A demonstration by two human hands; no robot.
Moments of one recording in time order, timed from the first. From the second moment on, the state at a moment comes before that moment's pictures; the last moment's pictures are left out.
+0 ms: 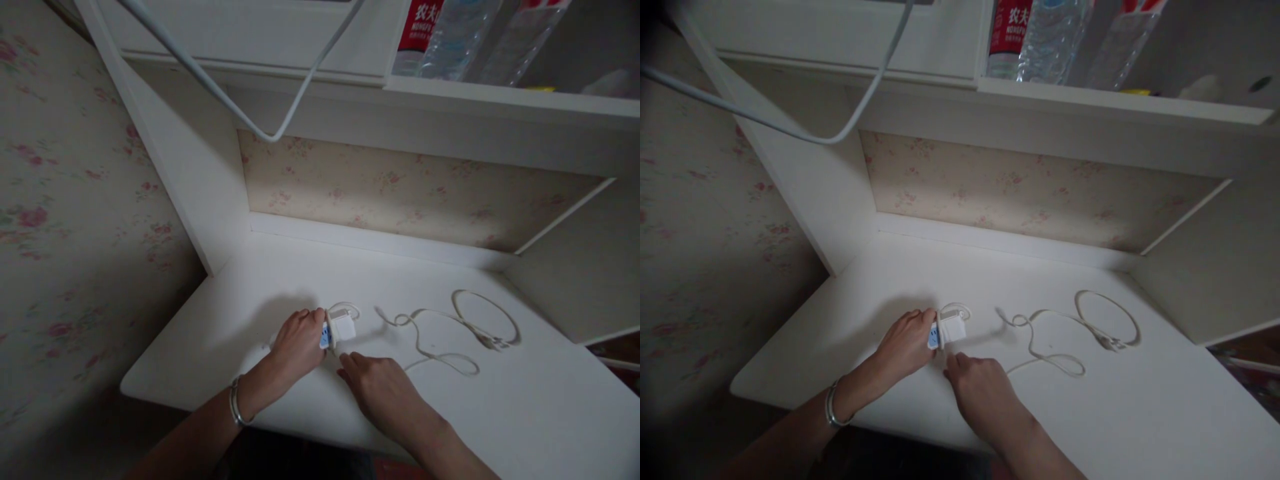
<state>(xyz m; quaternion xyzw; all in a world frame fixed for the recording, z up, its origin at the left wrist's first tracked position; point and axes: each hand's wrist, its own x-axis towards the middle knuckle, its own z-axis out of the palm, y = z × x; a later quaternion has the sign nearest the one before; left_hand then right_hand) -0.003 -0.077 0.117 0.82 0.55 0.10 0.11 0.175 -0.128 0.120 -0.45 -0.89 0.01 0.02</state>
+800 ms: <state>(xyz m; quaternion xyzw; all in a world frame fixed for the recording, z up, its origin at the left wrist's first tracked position) 0.000 -0.094 0.111 0.86 0.45 0.12 0.21 0.186 -0.093 0.184 -0.26 -0.94 0.23 0.03</state>
